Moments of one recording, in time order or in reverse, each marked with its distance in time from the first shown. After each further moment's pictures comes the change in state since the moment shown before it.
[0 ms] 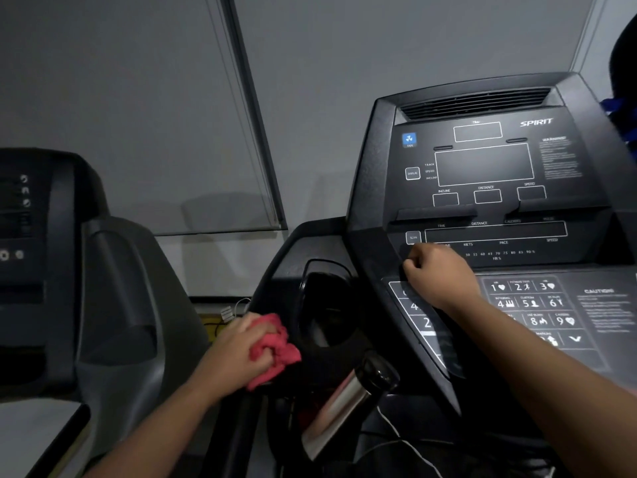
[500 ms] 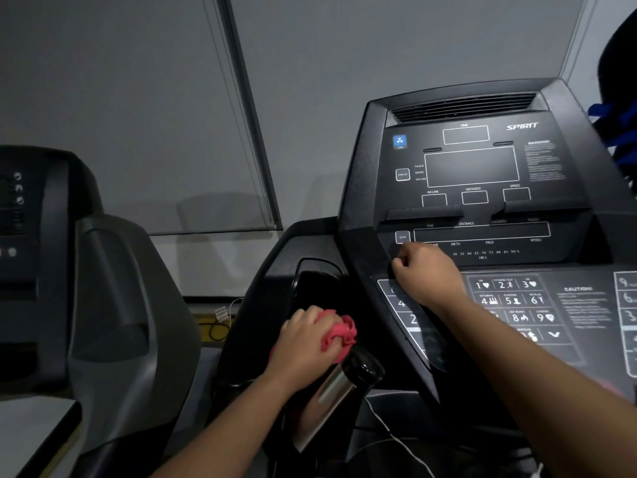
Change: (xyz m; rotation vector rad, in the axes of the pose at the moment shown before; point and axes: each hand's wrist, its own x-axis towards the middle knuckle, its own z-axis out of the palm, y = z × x) left_hand 0.036 0.092 0.056 0.016 -0.046 -0.027; right_hand -0.001 0.000 0.000 0.008 0.004 0.013
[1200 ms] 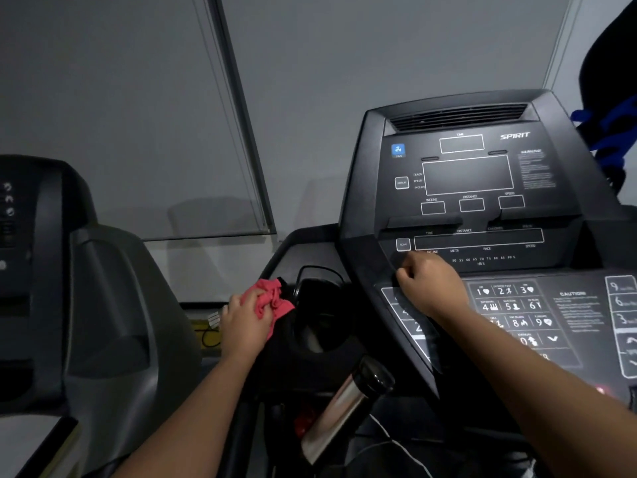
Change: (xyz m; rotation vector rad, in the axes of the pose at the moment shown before) left_hand 0.028 -0.095 -0.024 -0.006 0.245 -0.525; right_hand -0.006 -0.004 -0.002 -0.062 0.038 -0.007
